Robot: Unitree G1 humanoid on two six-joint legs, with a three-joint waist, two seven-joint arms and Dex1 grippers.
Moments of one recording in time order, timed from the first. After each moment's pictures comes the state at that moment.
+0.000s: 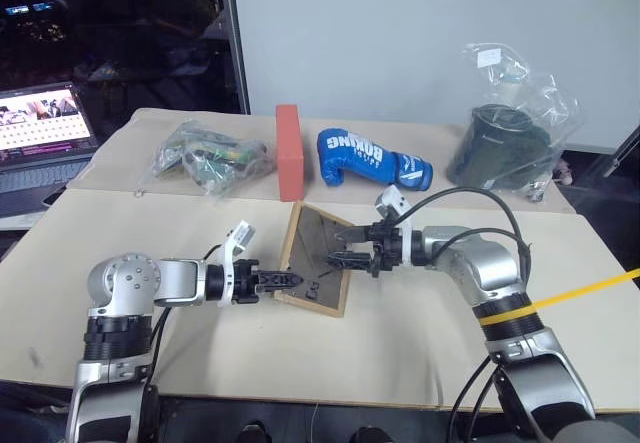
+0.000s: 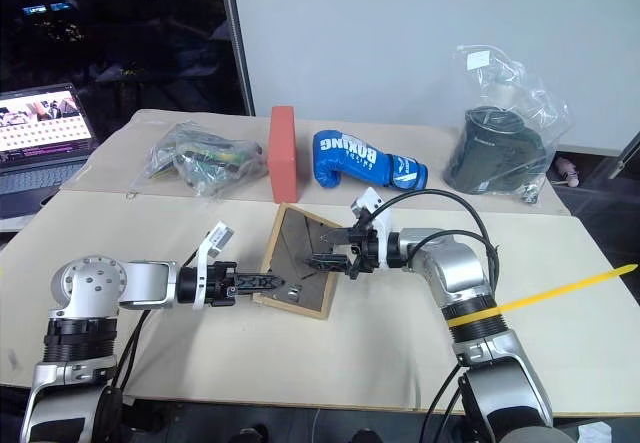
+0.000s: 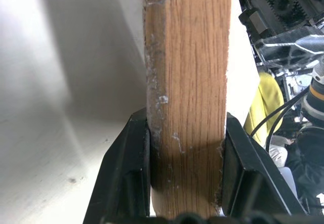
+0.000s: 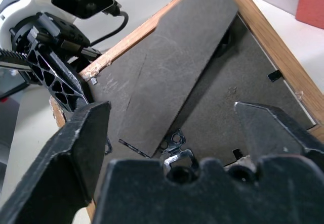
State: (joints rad) left arm -0.62 0.50 0.23 0.04 -1.04 1.57 -0.43; right arm -0.78 -0.41 0.17 0.19 0.40 0.69 1.05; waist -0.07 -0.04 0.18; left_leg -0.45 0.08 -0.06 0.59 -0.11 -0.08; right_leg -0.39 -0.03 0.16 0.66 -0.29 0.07
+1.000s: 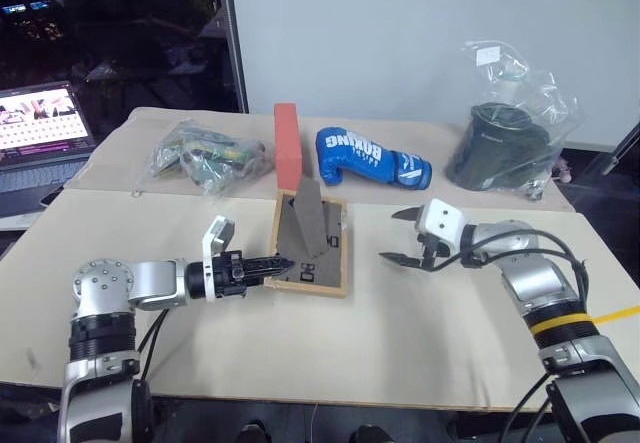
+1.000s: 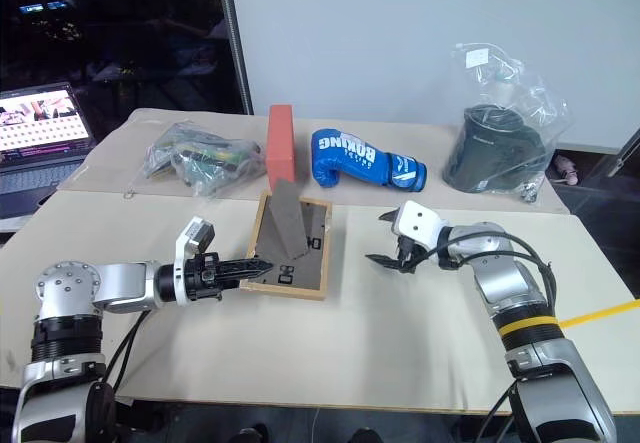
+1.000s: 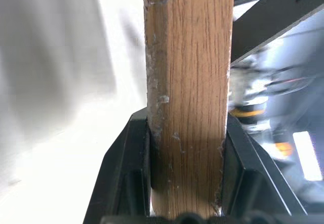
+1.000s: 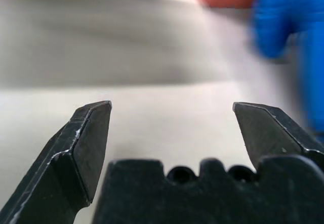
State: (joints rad) left arm -0.61 0.49 0.36 0.31 -1.50 1.61 -0.24; right arm -0.70 -0.66 0.18 0.47 -0.09 -0.37 0.79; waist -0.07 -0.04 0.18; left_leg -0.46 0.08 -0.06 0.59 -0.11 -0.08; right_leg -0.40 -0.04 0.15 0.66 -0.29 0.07
